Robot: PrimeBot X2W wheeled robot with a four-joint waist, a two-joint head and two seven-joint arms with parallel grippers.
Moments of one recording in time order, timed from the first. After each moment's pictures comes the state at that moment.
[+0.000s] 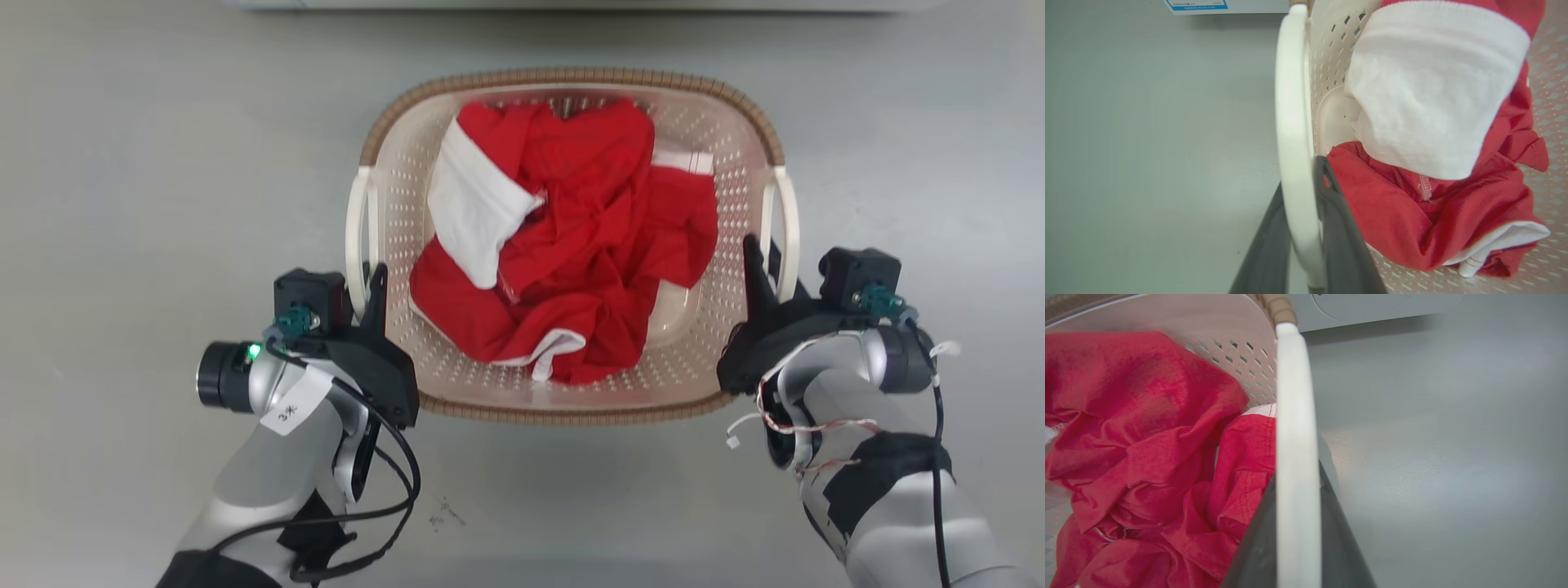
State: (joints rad) left arm -0.87 0.05 -0.60 1.04 -0.63 0.04 -0.25; right arm -0.88 -0.09 0.54 0.96 0.61 -0.09 -0.26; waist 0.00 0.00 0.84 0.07
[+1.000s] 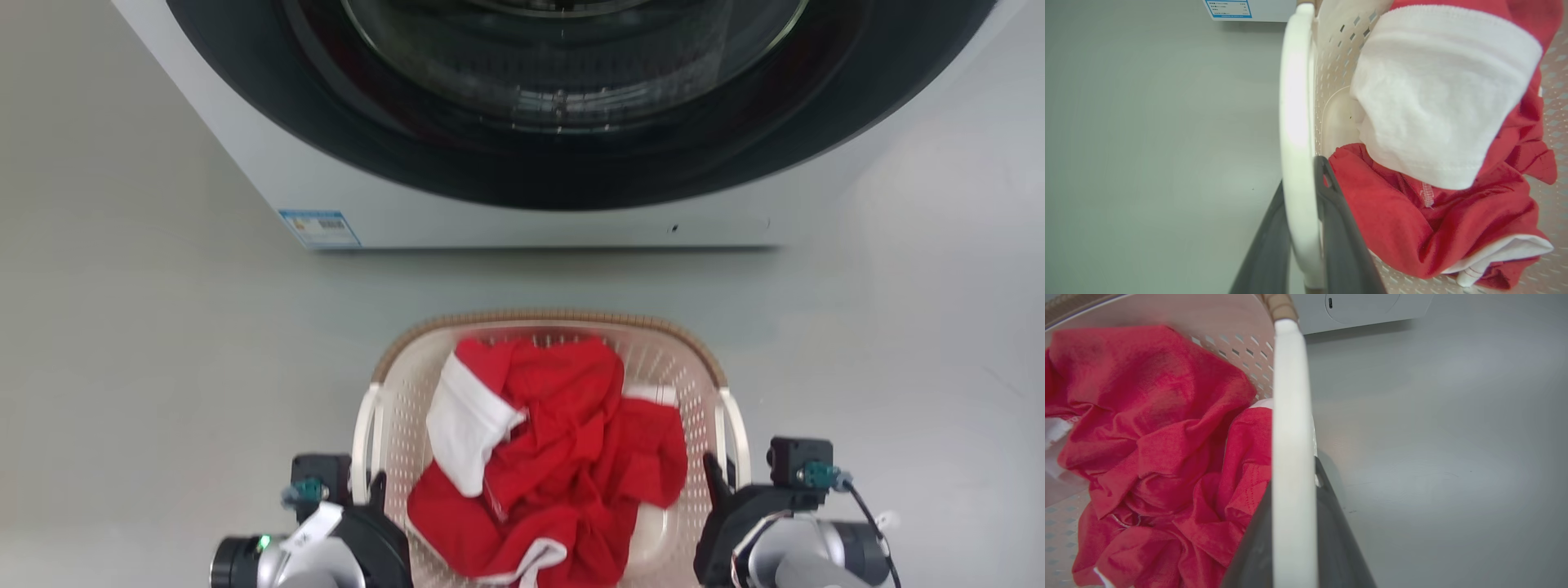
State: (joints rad) left arm -0.63 0.04 -0.69 1.16 -0.76 0.03 -0.22; right arm -0.62 -0.08 0.80 0.99 0.86 -0.10 -0.21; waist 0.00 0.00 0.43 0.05
